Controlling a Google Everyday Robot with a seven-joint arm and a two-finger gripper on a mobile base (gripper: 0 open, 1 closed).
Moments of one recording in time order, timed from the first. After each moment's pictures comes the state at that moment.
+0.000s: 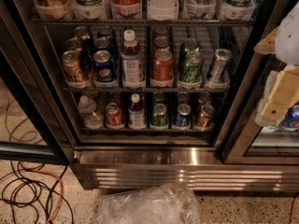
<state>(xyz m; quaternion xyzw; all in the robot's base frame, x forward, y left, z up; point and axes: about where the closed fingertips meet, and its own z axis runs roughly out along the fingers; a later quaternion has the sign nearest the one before) 0.438 -0.217 0.976 -0.60 0.78 -0.03 0.16</state>
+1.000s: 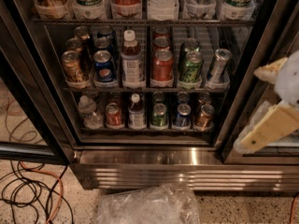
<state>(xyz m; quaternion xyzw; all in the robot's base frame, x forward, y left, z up) 0.404 -0.192 0.950 -0.52 0.81 0.03 0.26</state>
